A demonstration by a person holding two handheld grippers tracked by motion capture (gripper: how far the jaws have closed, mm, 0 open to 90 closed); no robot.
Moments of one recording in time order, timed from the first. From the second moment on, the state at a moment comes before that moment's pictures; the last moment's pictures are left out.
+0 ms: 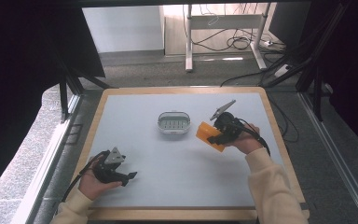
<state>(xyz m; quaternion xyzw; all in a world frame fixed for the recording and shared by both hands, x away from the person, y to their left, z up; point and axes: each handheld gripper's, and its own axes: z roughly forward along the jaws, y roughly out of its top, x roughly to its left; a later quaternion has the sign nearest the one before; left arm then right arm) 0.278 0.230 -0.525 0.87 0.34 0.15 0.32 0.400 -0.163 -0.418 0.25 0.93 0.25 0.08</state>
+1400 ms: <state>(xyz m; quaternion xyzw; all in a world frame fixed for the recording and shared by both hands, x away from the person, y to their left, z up) 0.277 0.230 -0.525 0.88 0.33 0.15 0.32 0.440 -0.125 -0.415 0.21 0.94 0.24 0.08</state>
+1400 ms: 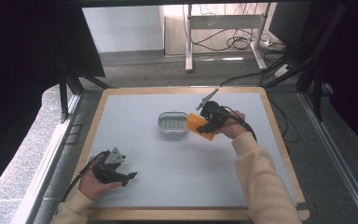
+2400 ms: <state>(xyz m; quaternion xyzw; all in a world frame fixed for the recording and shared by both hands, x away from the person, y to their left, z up) 0.278 0.231 -0.525 0.87 0.33 0.15 0.32 0.462 -0.101 -0.407 0.20 0.94 0.25 0.08</state>
